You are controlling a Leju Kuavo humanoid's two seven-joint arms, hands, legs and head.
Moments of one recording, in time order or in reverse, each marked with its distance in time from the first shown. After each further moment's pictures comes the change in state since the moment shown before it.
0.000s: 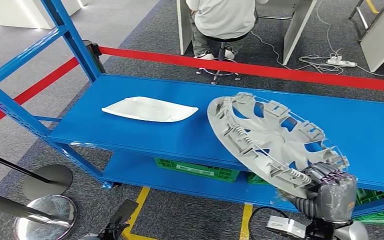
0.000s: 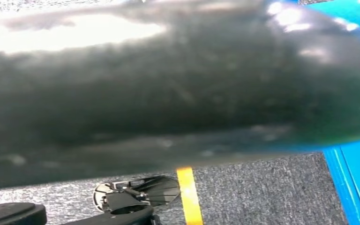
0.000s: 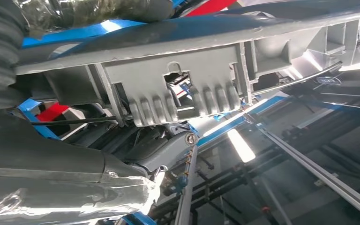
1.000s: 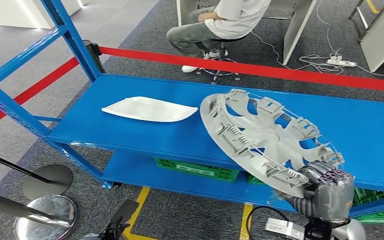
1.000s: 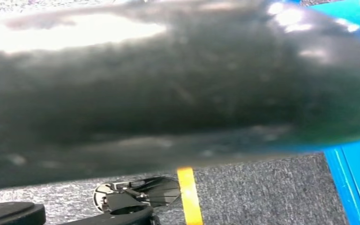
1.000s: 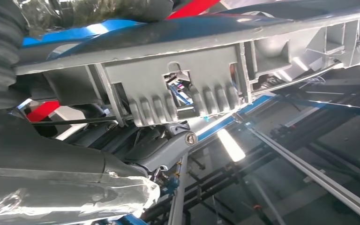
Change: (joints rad) left arm -0.001 -0.005 -0.002 0.000 0.007 0.020 0.006; right arm -0.014 0.000 0.028 -0.013 -0.020 0.003 -0.015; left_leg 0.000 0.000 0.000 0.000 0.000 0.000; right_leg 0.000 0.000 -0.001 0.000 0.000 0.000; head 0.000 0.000
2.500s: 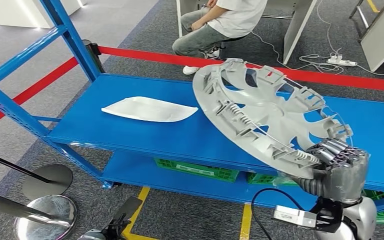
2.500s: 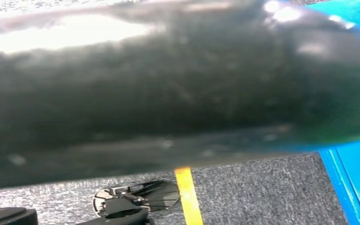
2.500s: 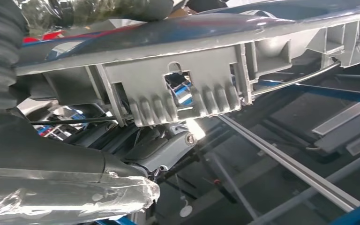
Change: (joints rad) left arm -0.022 0.001 -0.031 0.000 -0.011 0.003 0.027; right arm -0.173 -0.018 0.016 -0.029 -0.019 0.035 -0.032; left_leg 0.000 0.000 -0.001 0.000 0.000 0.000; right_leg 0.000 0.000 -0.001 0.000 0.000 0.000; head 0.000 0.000
